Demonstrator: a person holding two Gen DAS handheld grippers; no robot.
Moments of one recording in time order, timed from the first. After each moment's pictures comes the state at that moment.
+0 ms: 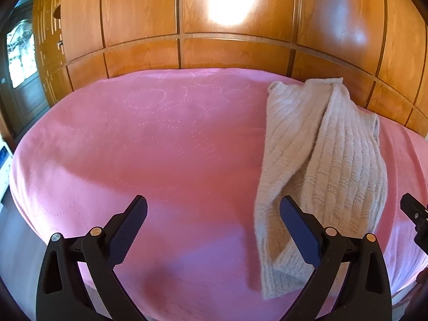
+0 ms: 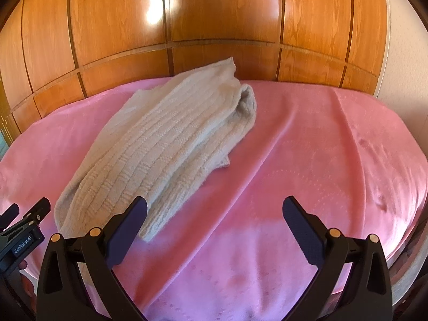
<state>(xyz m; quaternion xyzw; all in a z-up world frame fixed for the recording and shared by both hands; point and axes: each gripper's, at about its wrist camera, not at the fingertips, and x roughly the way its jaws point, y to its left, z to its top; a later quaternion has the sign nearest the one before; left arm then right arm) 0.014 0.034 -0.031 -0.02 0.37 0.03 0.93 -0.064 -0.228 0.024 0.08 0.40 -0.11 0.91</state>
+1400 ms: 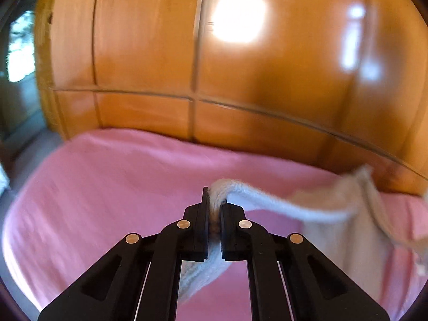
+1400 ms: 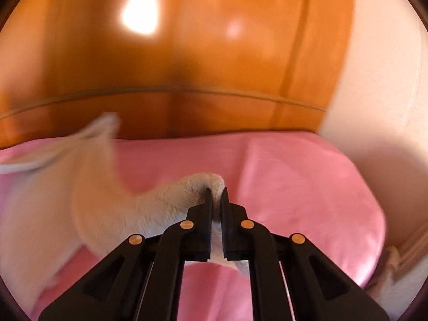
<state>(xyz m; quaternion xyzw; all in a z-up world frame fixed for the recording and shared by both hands) 0.238 0.125 0.084 -0.05 0.32 0.06 0.94 0.051 -0.496 0.085 0.01 0.37 -0.27 0.89</state>
